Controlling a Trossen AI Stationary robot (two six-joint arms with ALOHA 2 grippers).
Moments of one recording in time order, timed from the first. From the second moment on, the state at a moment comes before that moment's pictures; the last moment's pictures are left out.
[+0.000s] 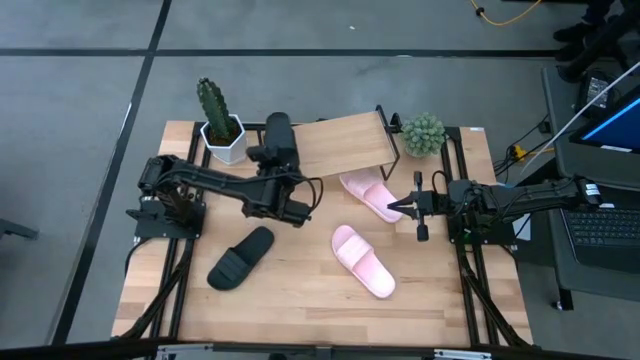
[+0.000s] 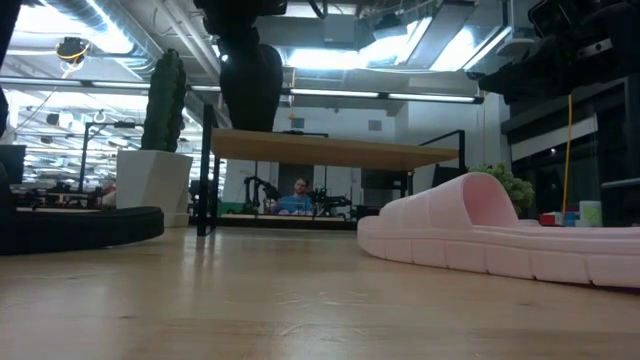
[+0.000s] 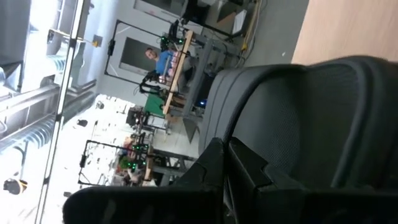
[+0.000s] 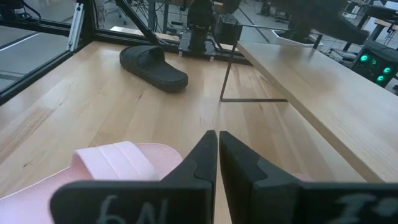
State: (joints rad) left arm -0.13 1.75 1.50 -1.57 -1.39 -0.67; right arm 0.07 0.54 0.26 0.06 0.09 -0.14
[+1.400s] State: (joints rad) left arm -0.12 1.75 1.32 -1.47 -1.34 -0.86; right arm 0.07 0.54 0.26 0.07 0.14 -0.14
